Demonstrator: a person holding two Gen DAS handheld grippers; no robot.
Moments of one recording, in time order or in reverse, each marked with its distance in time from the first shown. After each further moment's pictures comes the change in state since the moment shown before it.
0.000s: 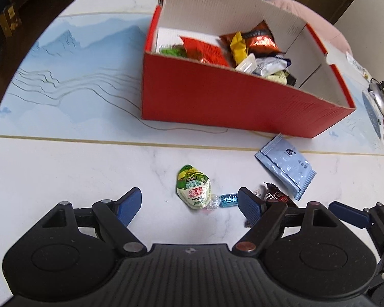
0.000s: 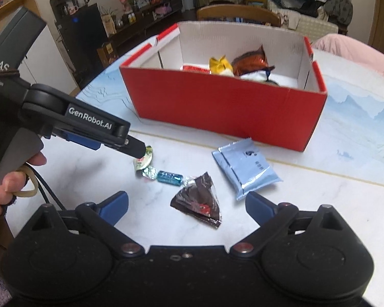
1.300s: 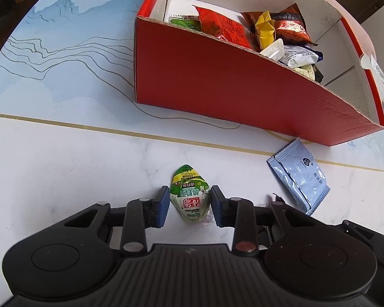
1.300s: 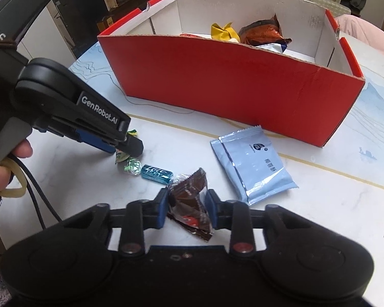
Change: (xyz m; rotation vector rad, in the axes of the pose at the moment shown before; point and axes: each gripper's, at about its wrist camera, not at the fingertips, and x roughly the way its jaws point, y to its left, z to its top) left arm 0.039 0.001 0.018 -0.114 0.119 0.017; right arm 0.049 -0.013 0.015 -0.020 0.127 0.018
